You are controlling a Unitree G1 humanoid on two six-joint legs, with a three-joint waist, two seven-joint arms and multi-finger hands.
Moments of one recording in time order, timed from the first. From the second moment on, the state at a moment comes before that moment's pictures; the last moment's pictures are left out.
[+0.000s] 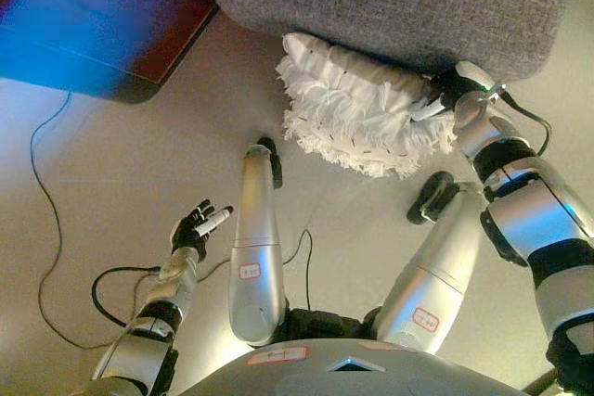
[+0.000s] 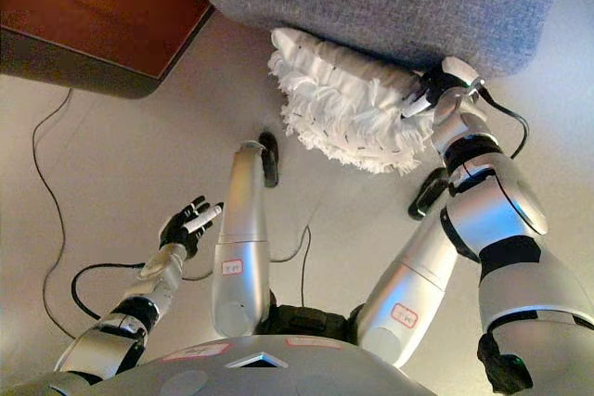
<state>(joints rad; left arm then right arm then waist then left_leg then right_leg) -0.11 0.35 -0.21 1.01 -0.68 -0.18 0.01 -1.06 -0.51 0.68 1.25 -0.15 0.23 -0.01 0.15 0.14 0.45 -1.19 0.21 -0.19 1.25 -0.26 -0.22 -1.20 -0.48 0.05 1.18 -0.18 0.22</state>
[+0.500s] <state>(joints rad) -0.09 0.36 -0.20 0.97 -0.68 -0.20 0.01 -1.13 -0.54 0.66 1.24 -0.15 0.23 0.07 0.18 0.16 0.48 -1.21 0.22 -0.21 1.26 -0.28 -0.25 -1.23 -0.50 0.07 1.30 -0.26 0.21</state>
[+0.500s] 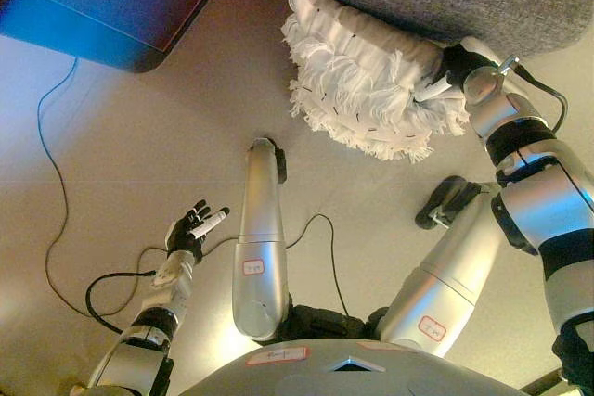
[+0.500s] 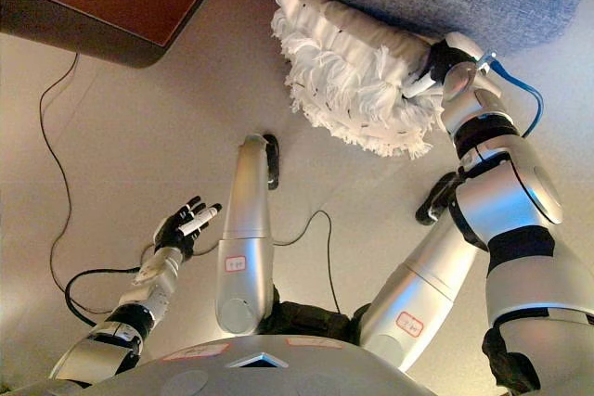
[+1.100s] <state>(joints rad) -0.09 0.36 -0.20 0.95 -0.68 -0.24 0.00 -1.11 -0.51 0.66 1.24 -0.15 0.16 0.06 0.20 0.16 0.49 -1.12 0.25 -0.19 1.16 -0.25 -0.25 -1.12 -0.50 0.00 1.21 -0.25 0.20</state>
